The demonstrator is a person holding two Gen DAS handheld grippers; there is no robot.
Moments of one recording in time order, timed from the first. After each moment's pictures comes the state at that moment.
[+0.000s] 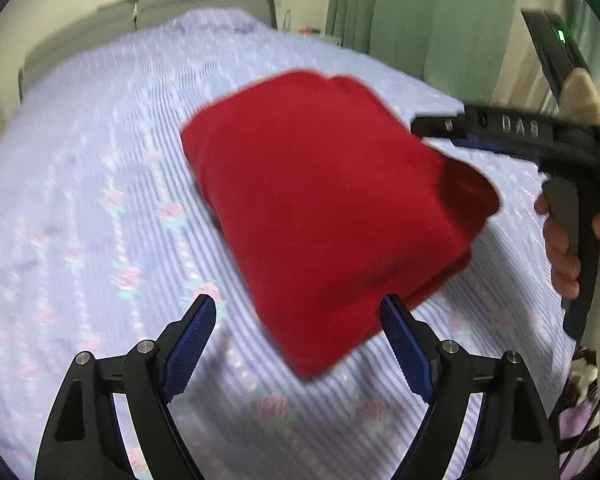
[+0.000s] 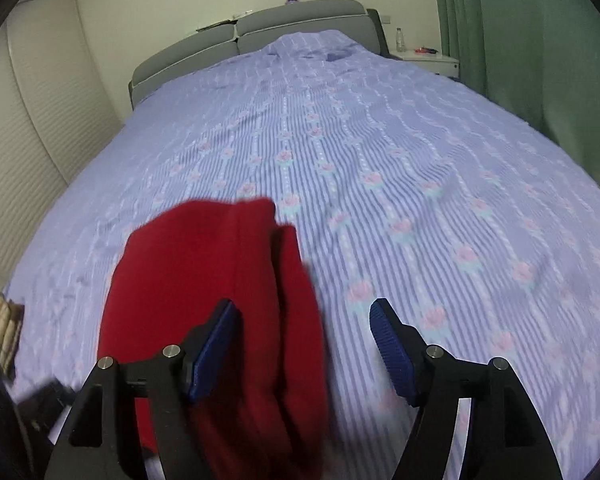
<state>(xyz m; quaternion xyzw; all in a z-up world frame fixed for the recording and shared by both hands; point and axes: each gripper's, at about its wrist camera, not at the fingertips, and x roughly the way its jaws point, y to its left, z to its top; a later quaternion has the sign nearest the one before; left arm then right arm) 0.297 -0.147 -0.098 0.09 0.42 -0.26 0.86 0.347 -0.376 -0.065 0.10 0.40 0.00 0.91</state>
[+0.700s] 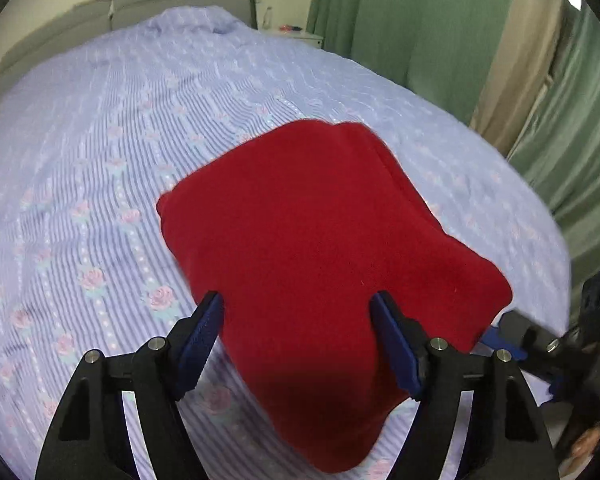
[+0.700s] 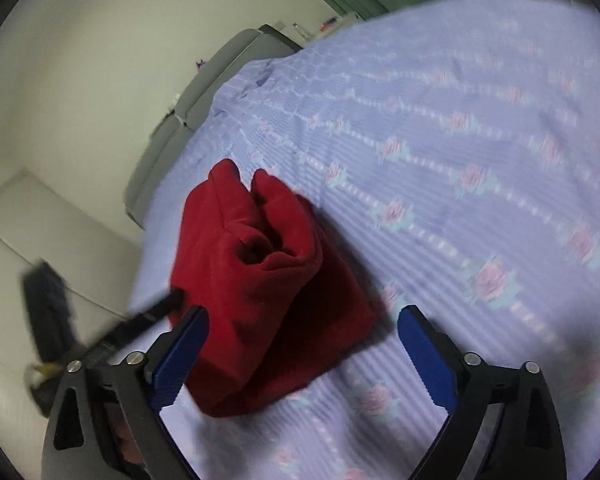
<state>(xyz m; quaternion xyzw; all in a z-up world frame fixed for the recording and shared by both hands) 0.375 -0.175 -0.093 0.09 0.44 -0.31 0.84 0.242 -0.385 -0.126 0.43 0.32 -0.02 0.84</state>
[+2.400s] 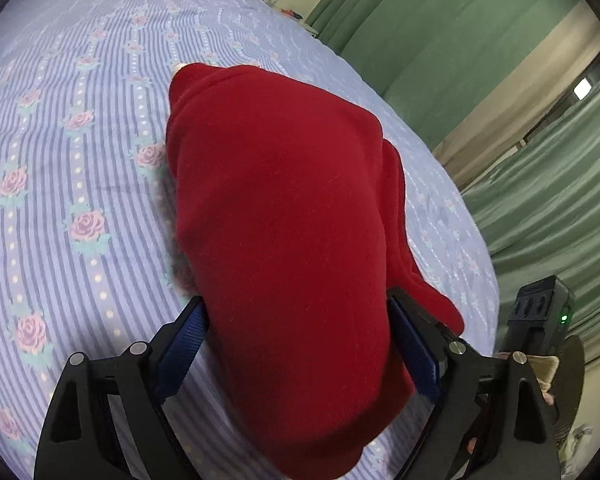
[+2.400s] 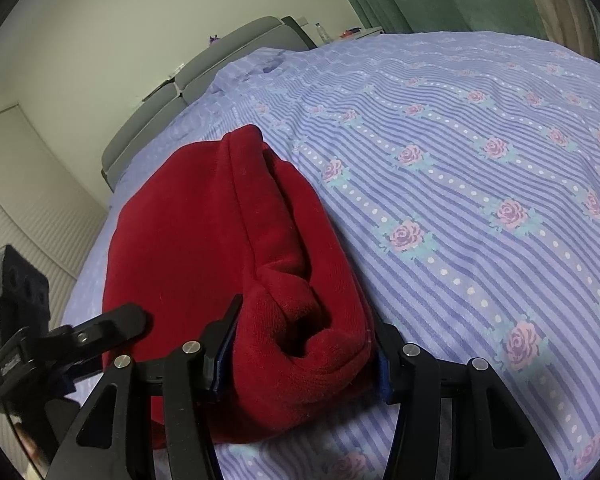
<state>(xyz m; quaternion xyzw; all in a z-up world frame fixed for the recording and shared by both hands) 0.389 -0.156 -0.137 -0.08 0.50 -0.37 0.78 0.286 -0.365 -0.144 0.29 0.35 -0.05 0.89</state>
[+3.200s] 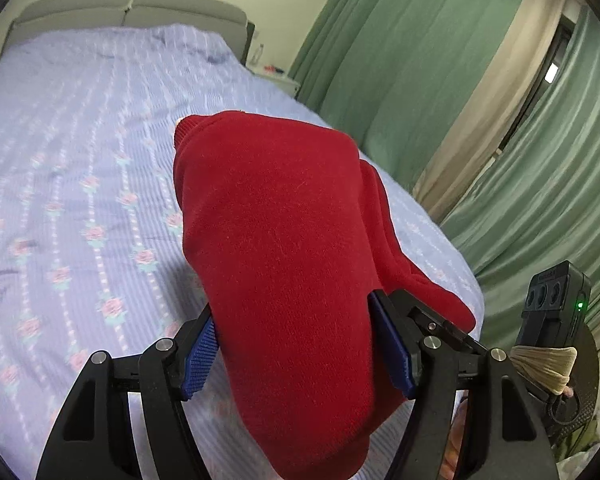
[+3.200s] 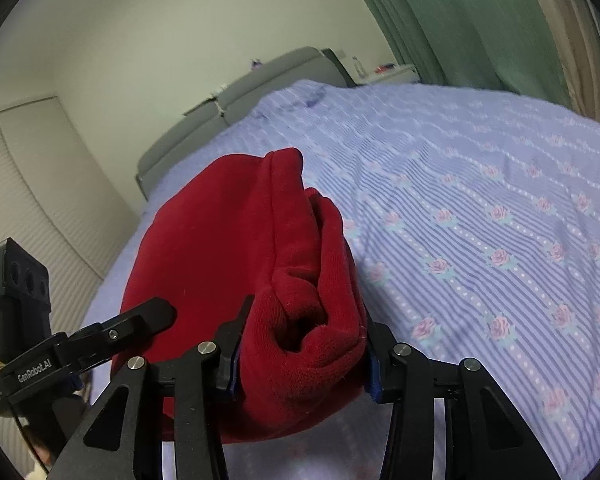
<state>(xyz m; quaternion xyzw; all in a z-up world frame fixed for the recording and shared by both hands) 0.299 -0.093 -0.029 -0.07 0.40 -0.37 0.84 0.216 -0.317 -0.052 0.25 0.29 -0.02 0.92</state>
